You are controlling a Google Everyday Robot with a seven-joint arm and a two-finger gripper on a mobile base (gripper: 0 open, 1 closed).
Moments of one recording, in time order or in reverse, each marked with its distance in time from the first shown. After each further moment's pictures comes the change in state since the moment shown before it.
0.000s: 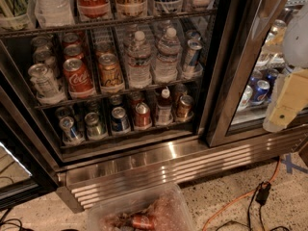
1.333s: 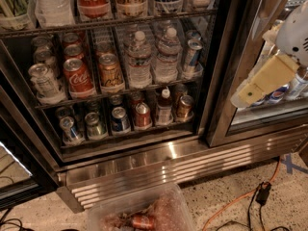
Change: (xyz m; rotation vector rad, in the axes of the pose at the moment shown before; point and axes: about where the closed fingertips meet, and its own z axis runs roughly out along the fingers) arm -0.033 -0.028 -0.003 0.113 -0.262 0.276
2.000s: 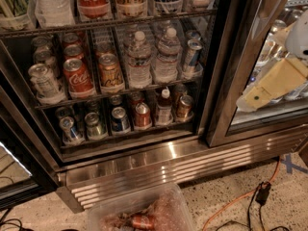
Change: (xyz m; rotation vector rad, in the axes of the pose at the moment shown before) arm 0.009 0.006 -0.014 0.033 0.009 0.036
